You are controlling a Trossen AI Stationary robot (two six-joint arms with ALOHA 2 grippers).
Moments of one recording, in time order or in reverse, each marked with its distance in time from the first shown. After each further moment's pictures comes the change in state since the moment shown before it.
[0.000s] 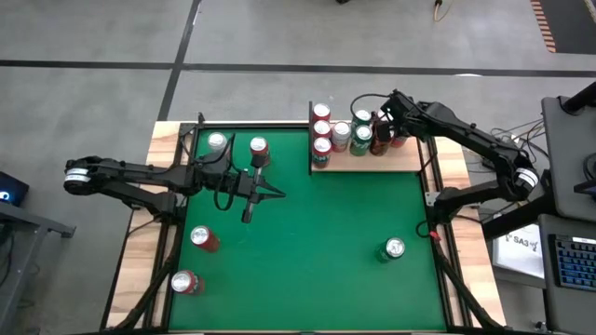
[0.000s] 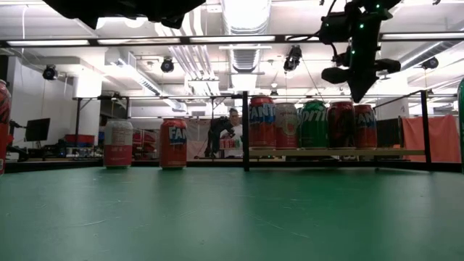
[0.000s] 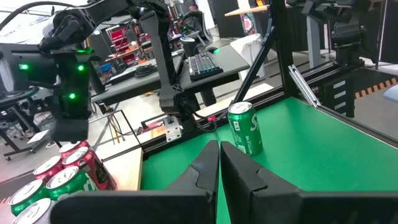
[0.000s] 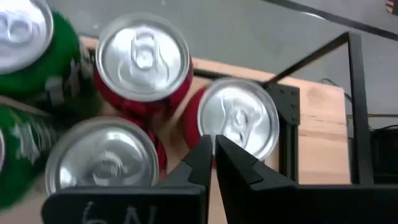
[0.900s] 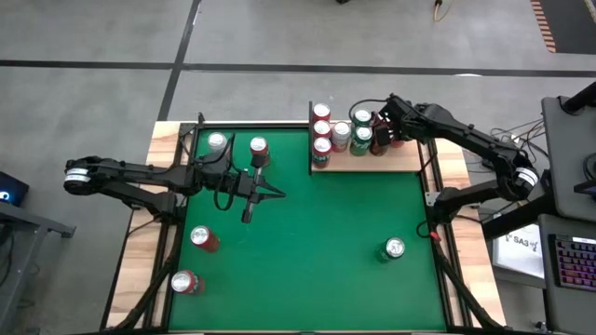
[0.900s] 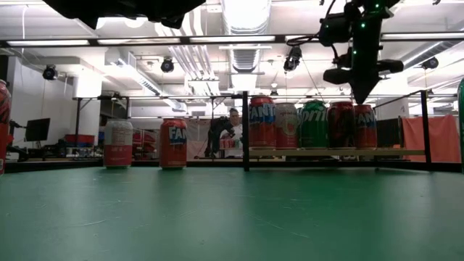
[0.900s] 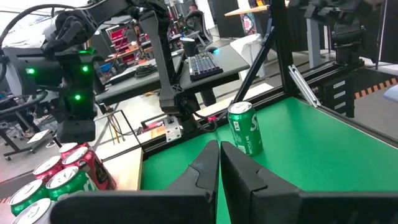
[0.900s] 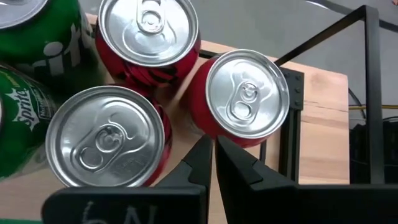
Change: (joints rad) left arm 0.000 0.000 0.000 0.000 0.000 0.000; right arm 0.026 0.007 -0.011 -0.040 -0.016 0.029
